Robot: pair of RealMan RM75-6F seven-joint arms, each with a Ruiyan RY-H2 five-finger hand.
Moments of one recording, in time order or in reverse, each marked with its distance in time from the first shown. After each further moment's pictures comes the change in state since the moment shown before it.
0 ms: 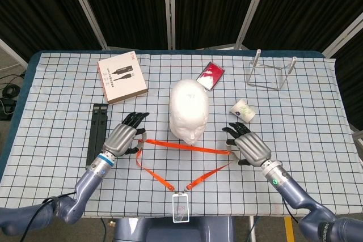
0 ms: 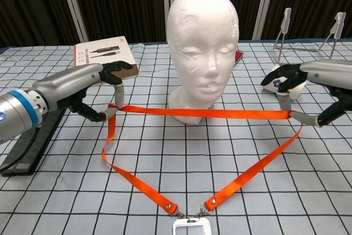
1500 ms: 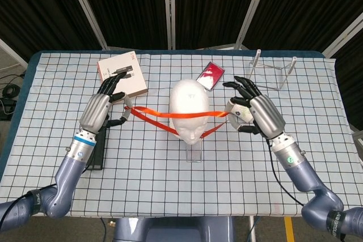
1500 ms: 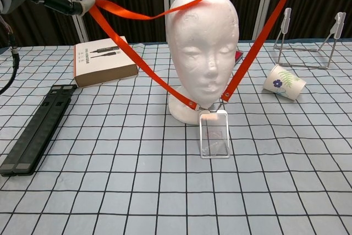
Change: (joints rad) left arm -0.002 0.244 -0.253 -0.349 -0.162 0.084 -0.061; right arm 0.050 0.161 0.232 -0.179 0.090 0.195 0.326
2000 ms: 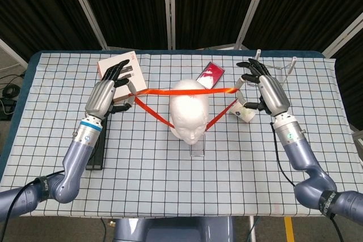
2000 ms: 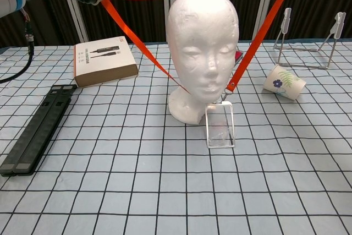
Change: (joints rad) left arm -0.101 -0.016 -0.084 0.055 -0.189 -0.094 0.073; right arm 0.080 -0.028 0.104 0.097 0.299 -0.167 -0.061
